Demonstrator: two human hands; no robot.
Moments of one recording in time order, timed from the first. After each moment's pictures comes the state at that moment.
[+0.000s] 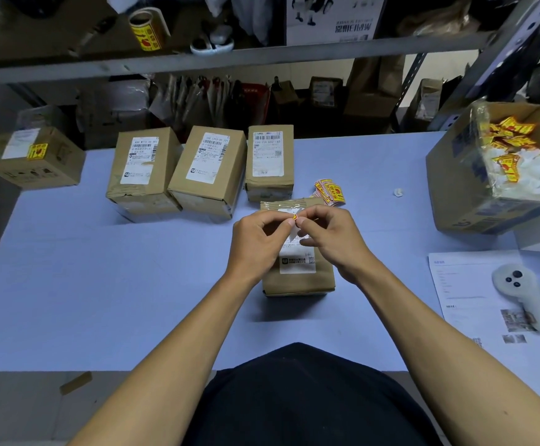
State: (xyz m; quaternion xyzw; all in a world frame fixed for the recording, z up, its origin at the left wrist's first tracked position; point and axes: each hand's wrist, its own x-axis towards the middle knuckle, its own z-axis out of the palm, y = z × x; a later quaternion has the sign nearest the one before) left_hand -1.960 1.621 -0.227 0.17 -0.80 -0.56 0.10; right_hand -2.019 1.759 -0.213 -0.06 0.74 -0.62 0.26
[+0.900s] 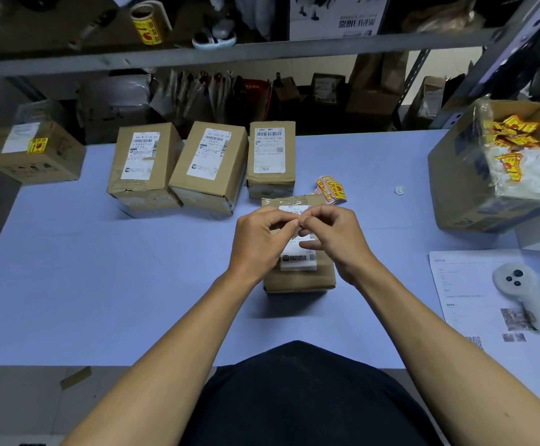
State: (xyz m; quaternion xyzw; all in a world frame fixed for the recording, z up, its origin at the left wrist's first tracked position) left_hand -1.958 1.622 -0.226 0.12 -0.85 -0.49 0.14; right_hand -2.013 1.759 -0.211 -0.02 0.72 -0.64 0.27
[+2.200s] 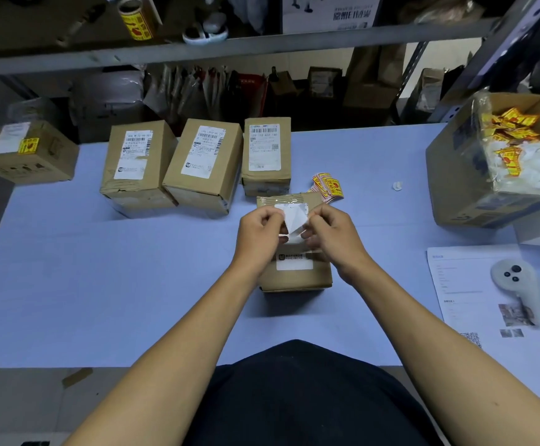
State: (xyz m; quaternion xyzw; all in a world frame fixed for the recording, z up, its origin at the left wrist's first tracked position) left_hand -1.975 1.635 -0.237 0.33 -0.67 -0.67 0.02; right_hand -2.022 1.763 -0.237 0.02 0.76 -0.60 0.25
